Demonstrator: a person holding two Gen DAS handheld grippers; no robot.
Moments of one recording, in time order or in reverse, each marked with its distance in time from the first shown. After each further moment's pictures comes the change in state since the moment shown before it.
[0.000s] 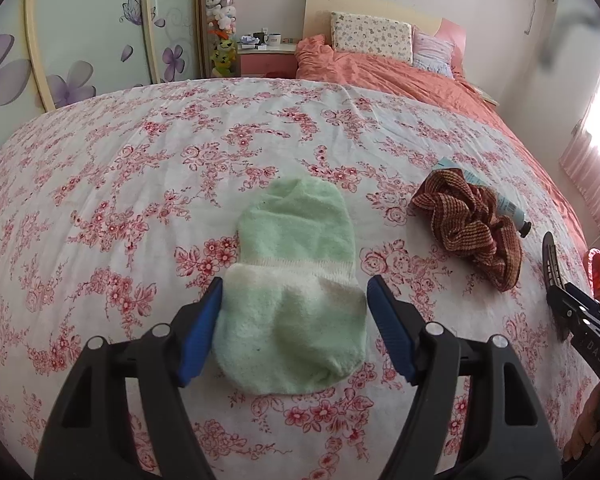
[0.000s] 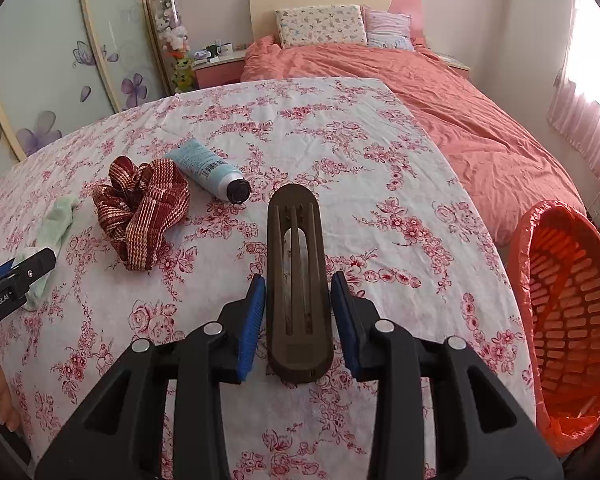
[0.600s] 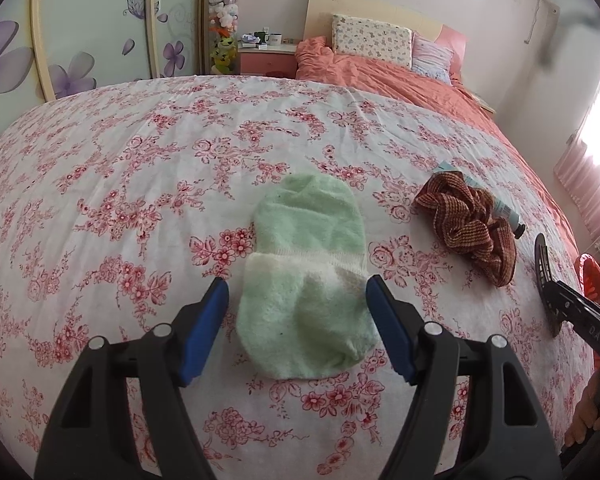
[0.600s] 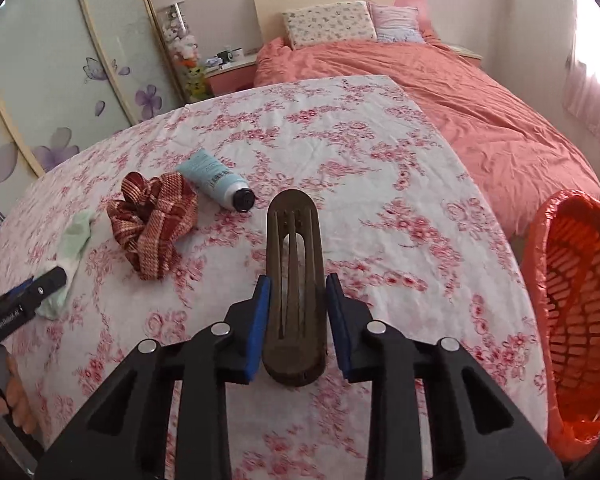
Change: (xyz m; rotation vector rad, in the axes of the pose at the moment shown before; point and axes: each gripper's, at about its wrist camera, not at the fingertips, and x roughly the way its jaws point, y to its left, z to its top) left arm -0.009 0.016 -0.007 -0.031 -0.006 -0.041; right arm -0.002 -0.015 0.000 0.044 -0.005 0.090
